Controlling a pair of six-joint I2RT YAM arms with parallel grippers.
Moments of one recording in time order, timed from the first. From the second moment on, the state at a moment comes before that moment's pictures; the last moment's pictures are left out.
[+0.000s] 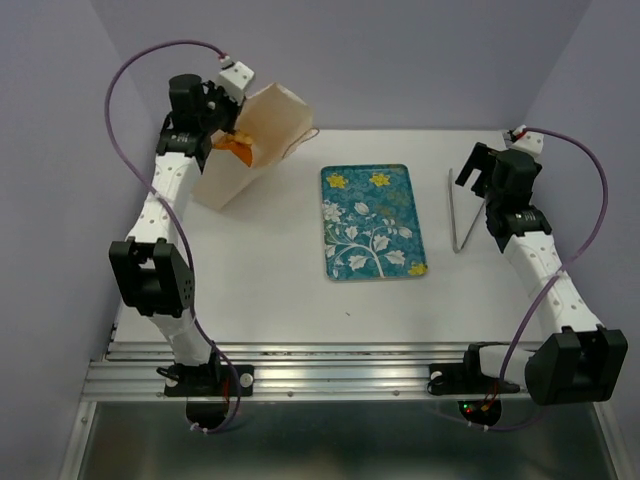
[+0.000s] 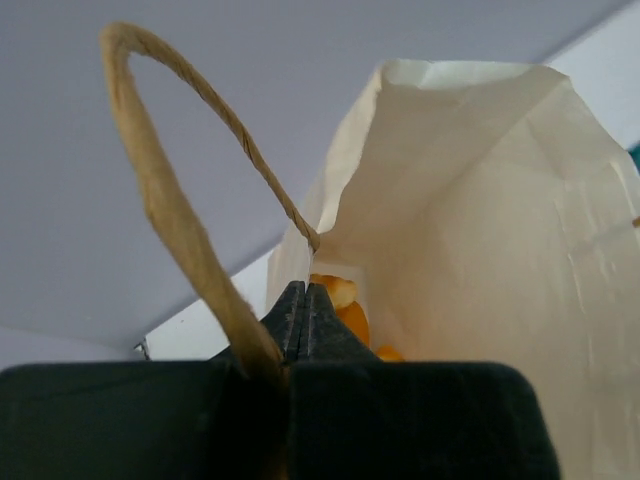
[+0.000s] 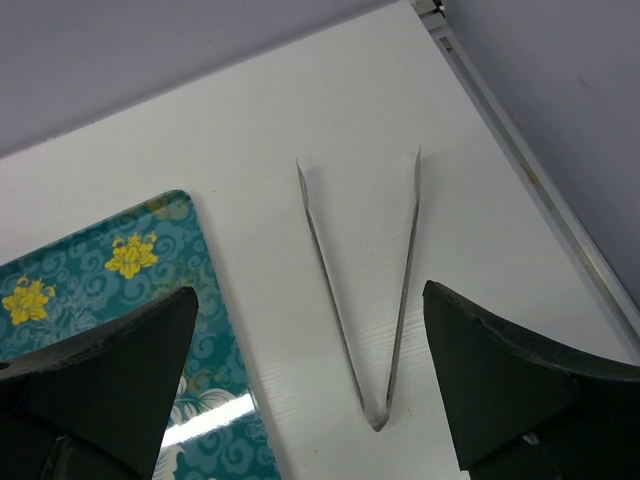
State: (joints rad) left arm -0.02 1.78 1.81 -0.25 0.36 0.40; right arm 0.03 1.19 1.05 -0.17 0.32 0.27
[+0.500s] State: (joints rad) left arm -0.30 1.44 1.00 -0.04 0.41 0.53; right arm 0.03 1.33 1.03 -0.17 0.48 0.31
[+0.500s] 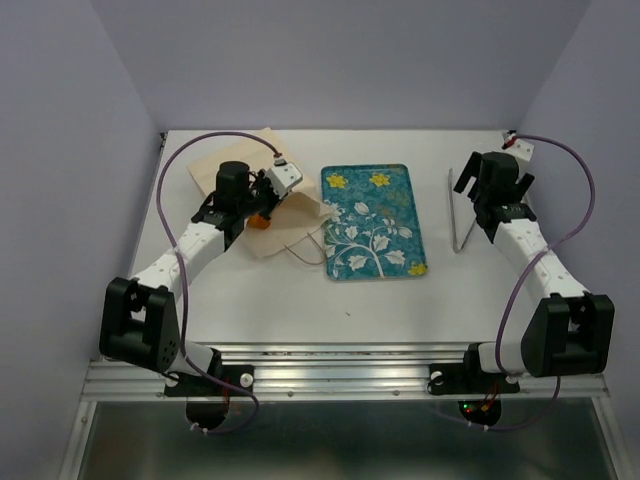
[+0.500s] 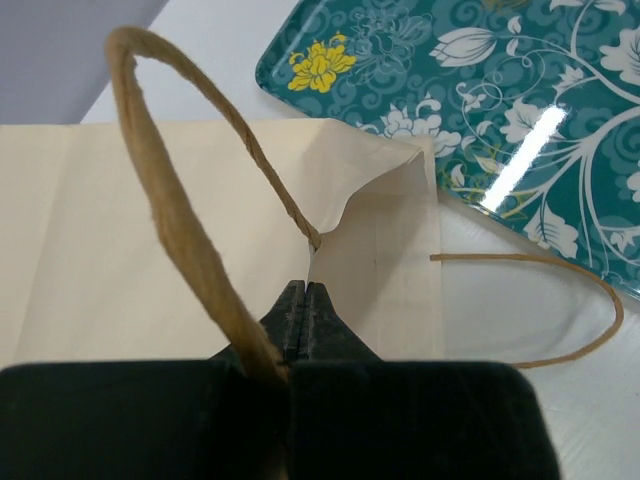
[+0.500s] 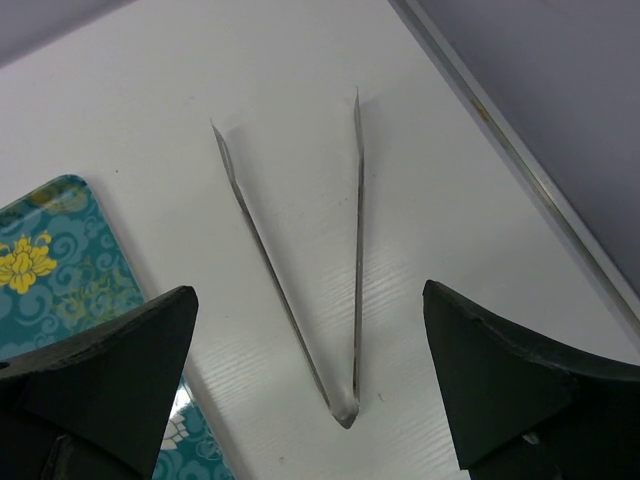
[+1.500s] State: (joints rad) left arm -0.31 1.26 0.88 0.06 0.33 0.52; right arm -0.05 1.72 1.01 -0.18 0.27 0.32
